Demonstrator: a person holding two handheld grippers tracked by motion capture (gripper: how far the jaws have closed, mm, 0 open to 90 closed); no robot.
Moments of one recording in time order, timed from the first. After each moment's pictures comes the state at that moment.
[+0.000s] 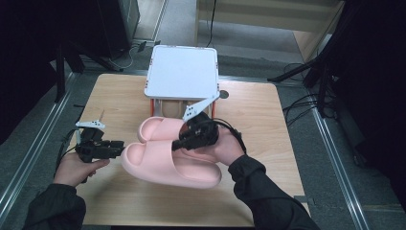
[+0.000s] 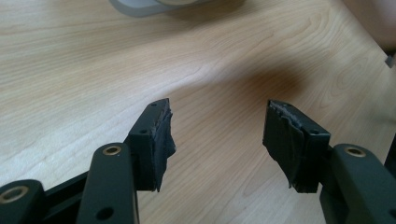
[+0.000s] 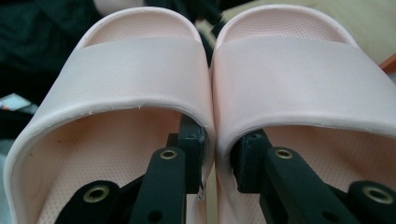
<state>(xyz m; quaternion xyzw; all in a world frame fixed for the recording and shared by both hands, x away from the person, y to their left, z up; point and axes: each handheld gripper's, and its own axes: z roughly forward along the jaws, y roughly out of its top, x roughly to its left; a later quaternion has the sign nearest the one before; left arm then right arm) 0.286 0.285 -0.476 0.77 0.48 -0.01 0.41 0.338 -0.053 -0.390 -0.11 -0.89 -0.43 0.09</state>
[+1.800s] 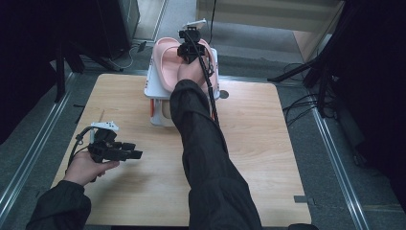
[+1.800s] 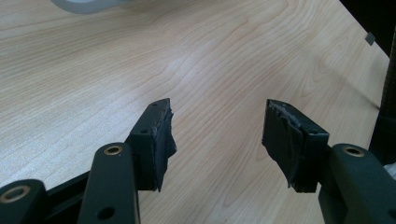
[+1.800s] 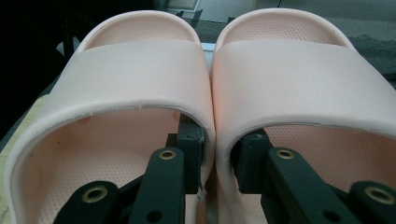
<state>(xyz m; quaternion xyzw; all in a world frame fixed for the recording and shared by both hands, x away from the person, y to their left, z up) 0.295 0.256 -0.481 0.80 0.44 -0.03 0.41 0.546 0.020 -0.332 -0.58 -0.71 -0.35 -0.21</state>
